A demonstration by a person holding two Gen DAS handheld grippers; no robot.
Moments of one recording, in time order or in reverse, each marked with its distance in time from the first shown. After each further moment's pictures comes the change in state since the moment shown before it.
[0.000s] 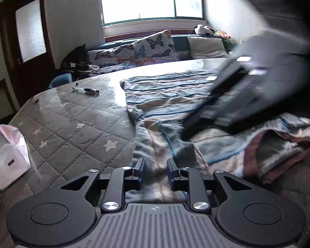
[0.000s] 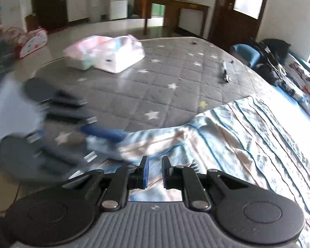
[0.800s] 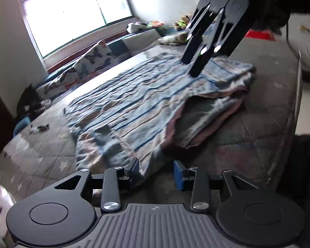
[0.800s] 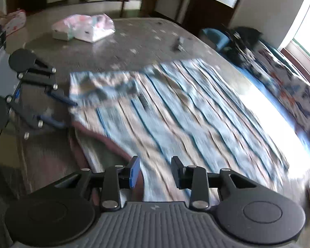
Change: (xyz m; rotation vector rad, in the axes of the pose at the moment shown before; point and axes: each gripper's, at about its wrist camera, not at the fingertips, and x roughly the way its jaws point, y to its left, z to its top) left arm -0.020 -0.067 -0.022 0.420 -0.032 -0.167; right arm -0.110 -0.023 -0.094 -0.002 0.112 -0.191
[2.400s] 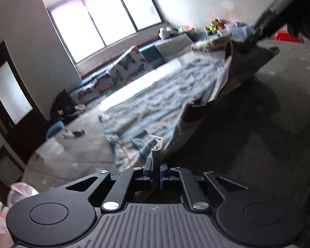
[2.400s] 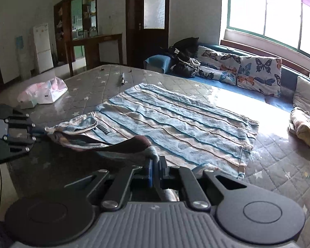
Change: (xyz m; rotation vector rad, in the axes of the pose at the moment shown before) left arm -0.016 0.007 0.005 -0.051 -0.040 0.212; right arm -0.043 -0.034 -0.068 0.416 -0.291 -0.087
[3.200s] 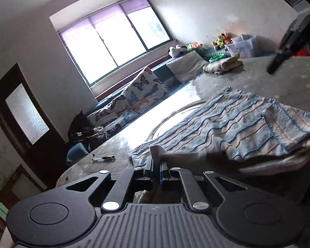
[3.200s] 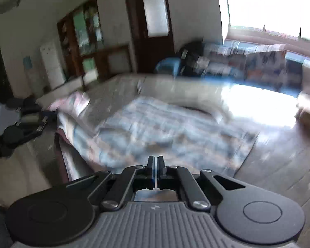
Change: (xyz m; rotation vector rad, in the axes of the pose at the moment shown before) left arm -0.046 0.026 0.030 0.060 -0.075 0.094; right arm -0.048 -0.005 -0.003 0.101 0.014 0.138
